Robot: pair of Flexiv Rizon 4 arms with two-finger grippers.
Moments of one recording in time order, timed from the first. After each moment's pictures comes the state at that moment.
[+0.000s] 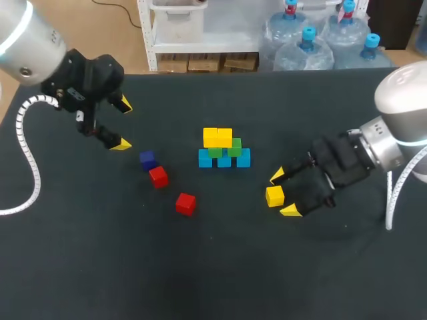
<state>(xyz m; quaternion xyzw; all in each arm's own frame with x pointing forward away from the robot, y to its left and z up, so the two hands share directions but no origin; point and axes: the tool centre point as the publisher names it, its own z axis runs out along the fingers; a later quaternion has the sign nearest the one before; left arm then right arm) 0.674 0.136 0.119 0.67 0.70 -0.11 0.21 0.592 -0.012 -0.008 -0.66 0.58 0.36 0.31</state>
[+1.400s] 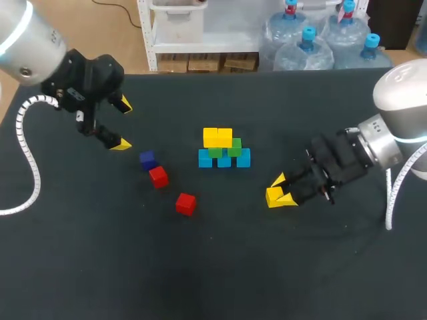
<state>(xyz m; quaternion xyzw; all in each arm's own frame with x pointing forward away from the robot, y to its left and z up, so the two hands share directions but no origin) 0.674 0.136 0.119 0.67 0.70 -0.11 0.21 0.598 -0.010 -0.005 -0.66 0.58 0.36 0.31</state>
